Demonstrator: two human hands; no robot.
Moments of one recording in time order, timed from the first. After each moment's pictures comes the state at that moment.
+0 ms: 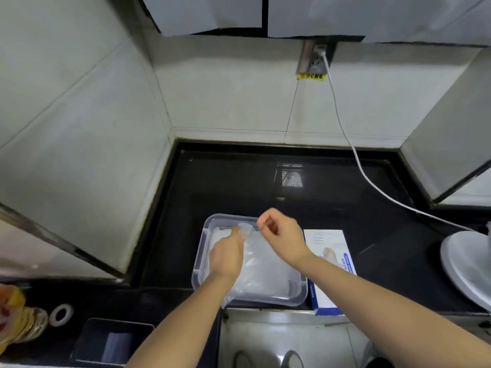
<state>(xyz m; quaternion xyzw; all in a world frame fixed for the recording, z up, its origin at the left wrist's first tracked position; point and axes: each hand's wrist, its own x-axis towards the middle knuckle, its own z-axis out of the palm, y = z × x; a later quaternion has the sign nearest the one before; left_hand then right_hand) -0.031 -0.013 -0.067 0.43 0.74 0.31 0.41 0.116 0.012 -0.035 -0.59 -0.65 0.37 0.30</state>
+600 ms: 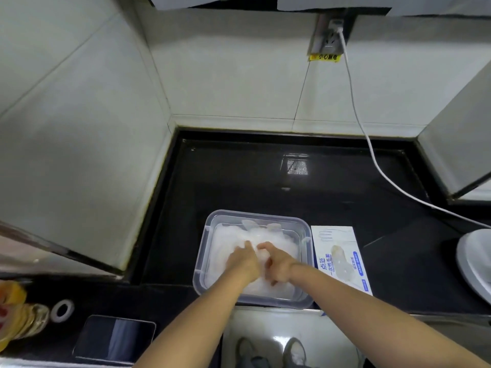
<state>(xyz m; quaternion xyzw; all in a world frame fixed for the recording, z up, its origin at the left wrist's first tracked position) -0.015 0.000 -0.089 0.61 0.70 -0.11 0.36 0.108 0.008 -0.095 -0.61 -0.60 0.50 -0.11</state>
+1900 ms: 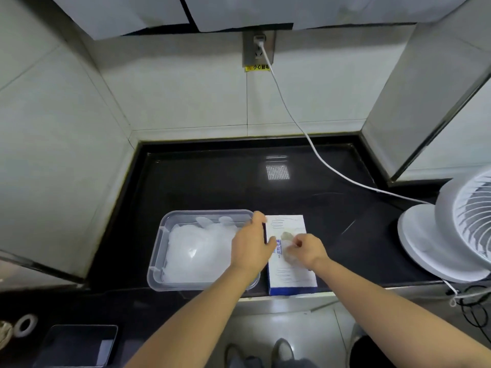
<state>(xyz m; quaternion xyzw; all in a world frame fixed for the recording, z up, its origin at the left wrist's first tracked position) 0.109 -0.030 -0.024 0.70 0.65 0.16 0.25 0.264 -0.027 -0.078 -0.78 -0.50 0.37 0.09</state>
